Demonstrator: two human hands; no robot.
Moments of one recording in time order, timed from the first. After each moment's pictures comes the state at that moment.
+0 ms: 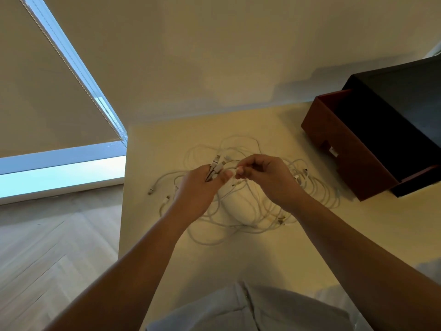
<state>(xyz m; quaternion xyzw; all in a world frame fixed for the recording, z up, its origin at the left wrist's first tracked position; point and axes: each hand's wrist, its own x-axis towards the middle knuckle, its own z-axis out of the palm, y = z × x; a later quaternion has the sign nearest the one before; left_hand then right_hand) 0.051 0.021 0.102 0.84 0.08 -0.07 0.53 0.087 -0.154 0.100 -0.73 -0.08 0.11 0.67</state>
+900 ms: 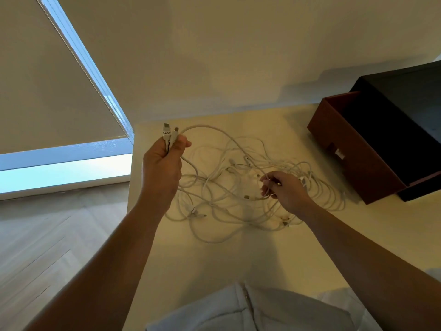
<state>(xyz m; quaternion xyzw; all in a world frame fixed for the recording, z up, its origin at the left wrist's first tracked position) 0.060 0.061 0.126 0.67 0.16 0.13 0.72 0.096 -0.193 0.041 -0.85 0.03 0.15 0.51</state>
